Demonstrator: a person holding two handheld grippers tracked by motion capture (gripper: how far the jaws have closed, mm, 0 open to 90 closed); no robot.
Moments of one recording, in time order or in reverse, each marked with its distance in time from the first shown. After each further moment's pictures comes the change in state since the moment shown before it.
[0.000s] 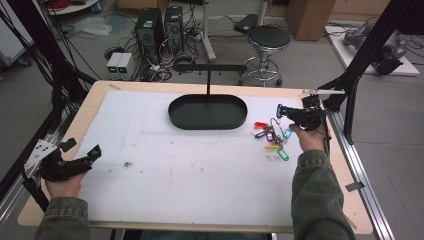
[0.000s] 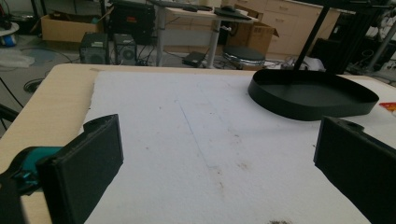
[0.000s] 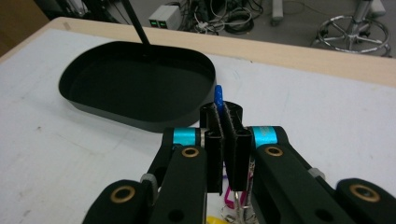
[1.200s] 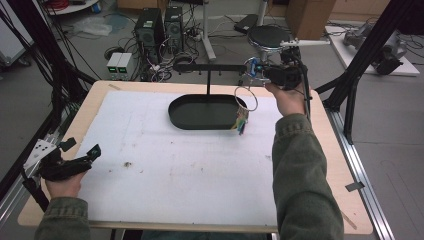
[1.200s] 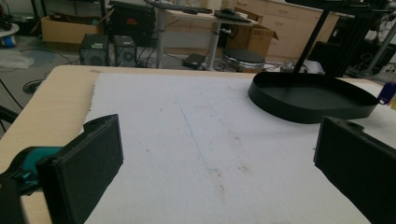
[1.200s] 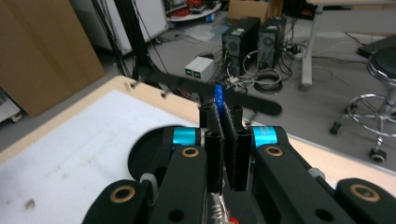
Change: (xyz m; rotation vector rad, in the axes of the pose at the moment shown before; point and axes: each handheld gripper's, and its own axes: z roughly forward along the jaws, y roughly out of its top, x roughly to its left) left arm 0.002 0.000 0.001 -0.010 -0.002 -0.007; right arm 0.087 0.114 -0.006 -0.160 0.104 -0.114
